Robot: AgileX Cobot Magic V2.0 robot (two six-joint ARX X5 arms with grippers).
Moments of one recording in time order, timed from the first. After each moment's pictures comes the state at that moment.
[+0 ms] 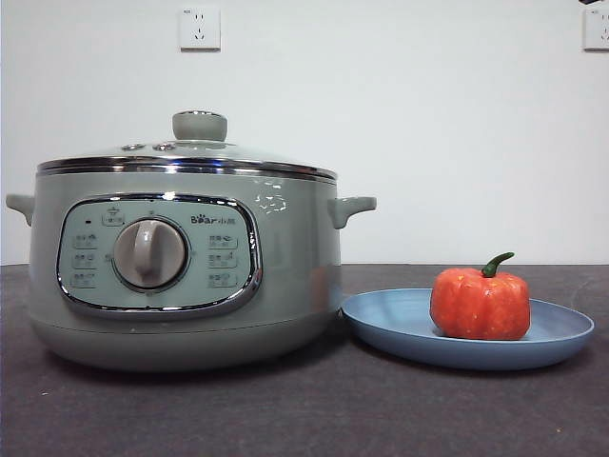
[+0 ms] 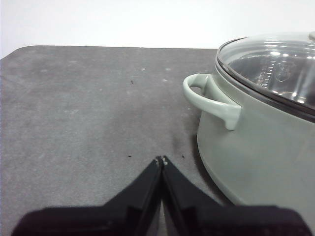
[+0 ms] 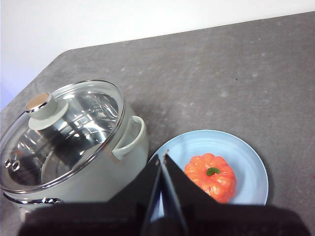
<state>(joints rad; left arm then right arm) -0.08 0.00 0.02 -0.19 -0.01 -0.06 0.63 0.53 0.68 -0.49 0.19 0.34</state>
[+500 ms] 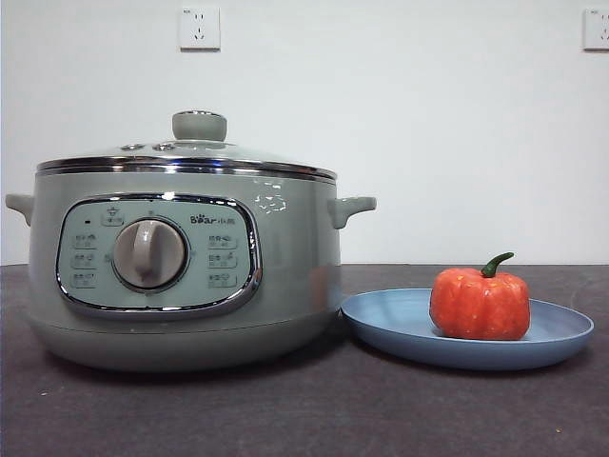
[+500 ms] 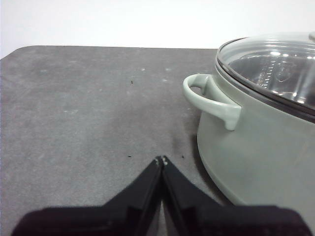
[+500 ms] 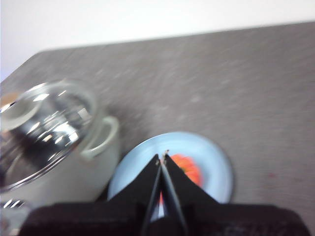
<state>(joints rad) -0.08 0.00 0.02 -0.19 -0.01 -0.06 0.58 0.45 0.68 -0.56 0.26 0.28</state>
